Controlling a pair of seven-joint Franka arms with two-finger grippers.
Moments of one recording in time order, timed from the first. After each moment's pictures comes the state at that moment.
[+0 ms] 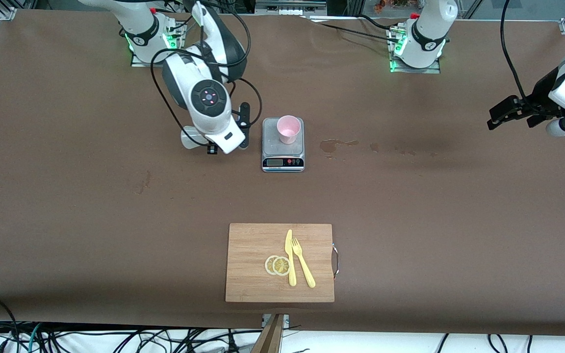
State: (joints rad) left arm -0.05 -0.06 0.04 -1.75 -0.04 1.67 -0.13; right arm 0.87 0.40 -0.25 -1.74 0.04 1.84 -0.96
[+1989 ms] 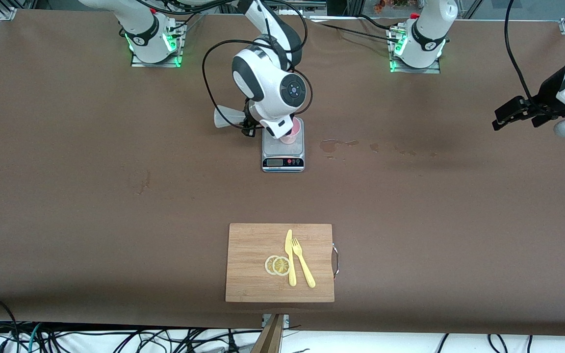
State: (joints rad) left arm -0.03 -0.06 0.04 -1.75 -0.04 1.67 -0.13; right arm 1.01 0.62 -0.20 -1.48 0.00 1.57 -0.72
